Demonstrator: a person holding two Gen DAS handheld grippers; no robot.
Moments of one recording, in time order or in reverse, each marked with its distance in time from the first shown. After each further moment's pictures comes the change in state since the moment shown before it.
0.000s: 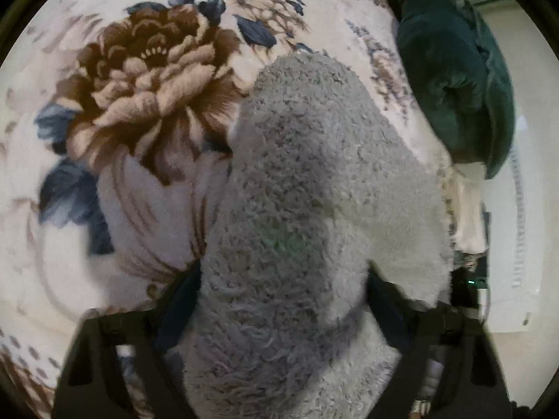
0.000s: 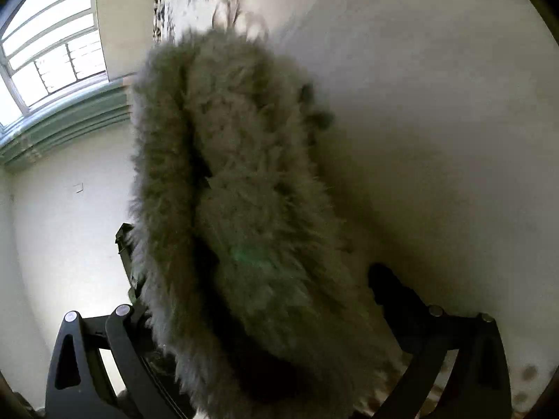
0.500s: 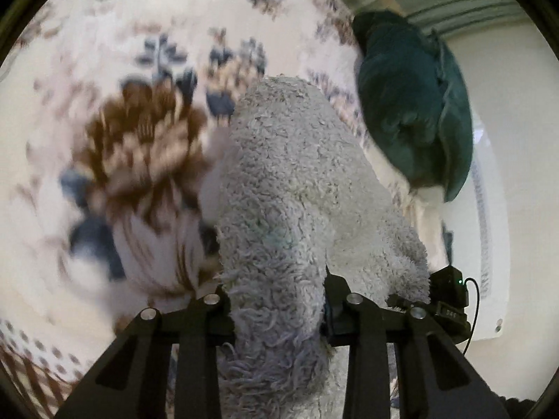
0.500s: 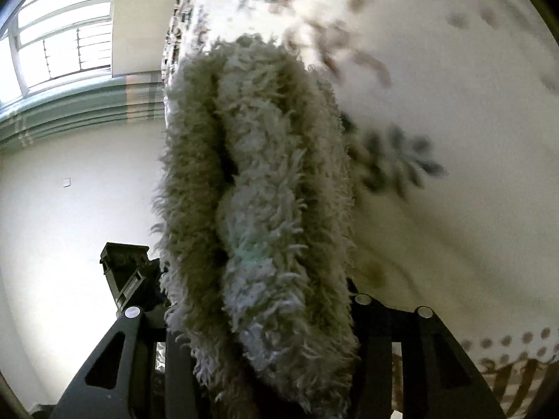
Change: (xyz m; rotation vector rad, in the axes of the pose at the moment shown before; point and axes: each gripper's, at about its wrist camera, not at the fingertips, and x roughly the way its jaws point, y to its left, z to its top) left arm -0.078 -0.019 0.036 0.012 -0.124 -0.113; right arm -0.006 0.111 -0.004 -0.095 -0.109 -0.089
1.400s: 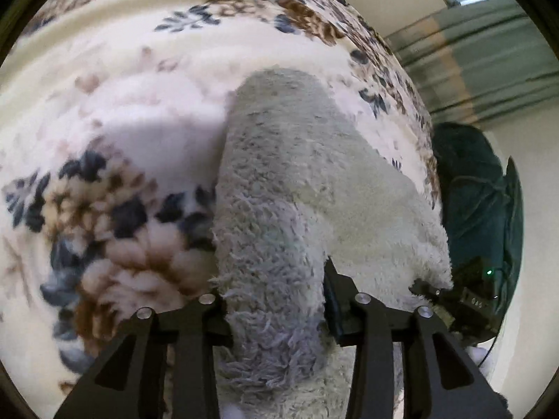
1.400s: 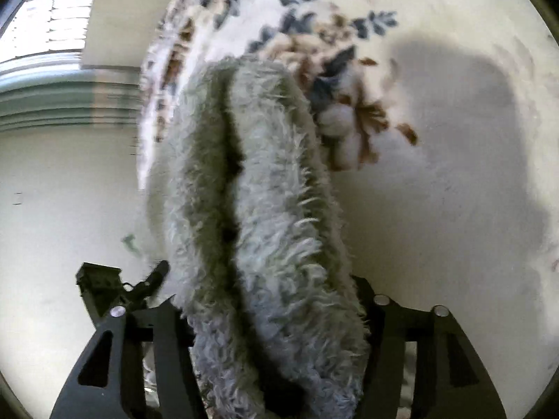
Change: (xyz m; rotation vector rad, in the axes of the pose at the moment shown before) left arm 0.026 0.201 0.451 -0.066 -0.085 0.087; right arm 0.317 0.268 0.405 -0.111 -0.013 -0.217
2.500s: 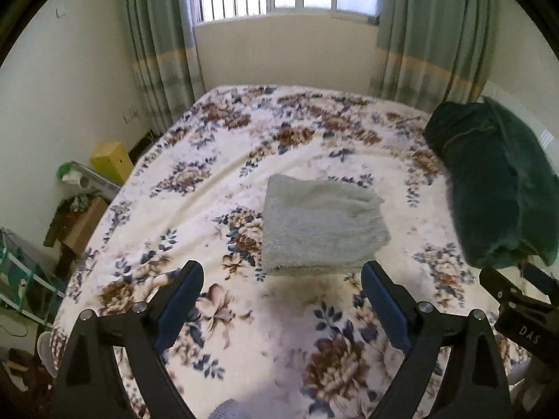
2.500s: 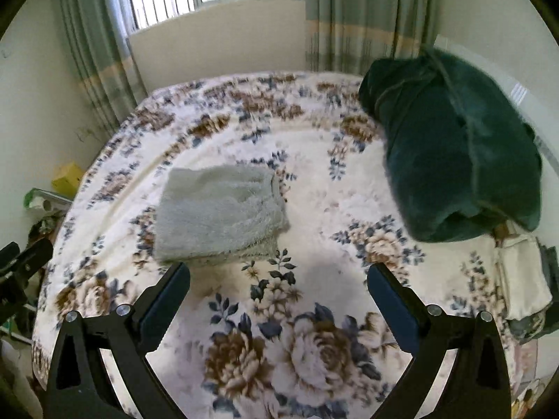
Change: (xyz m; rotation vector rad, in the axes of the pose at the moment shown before) left arm -0.298 -0.253 -0.261 0.384 -0.422 0.563; right arm -0.372 0.201 -0.428 -0.482 -0.588 -0.618
